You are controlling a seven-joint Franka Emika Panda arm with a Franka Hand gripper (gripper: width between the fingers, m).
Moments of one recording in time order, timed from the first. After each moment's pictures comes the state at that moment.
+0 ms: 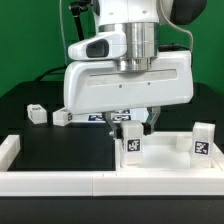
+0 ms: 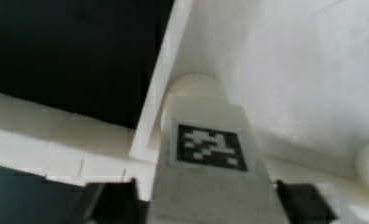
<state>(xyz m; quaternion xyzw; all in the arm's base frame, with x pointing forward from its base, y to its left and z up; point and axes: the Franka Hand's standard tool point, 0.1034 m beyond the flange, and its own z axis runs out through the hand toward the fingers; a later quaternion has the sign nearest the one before) 0.621 0.004 0.075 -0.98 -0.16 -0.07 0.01</state>
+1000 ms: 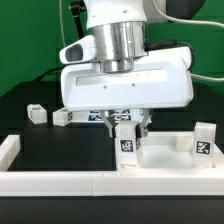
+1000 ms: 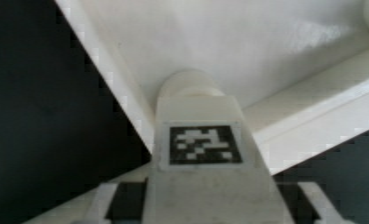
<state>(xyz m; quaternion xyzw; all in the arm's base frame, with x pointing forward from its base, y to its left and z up) 0.624 -0.001 0.074 -0.97 0.22 -0.07 0.07</state>
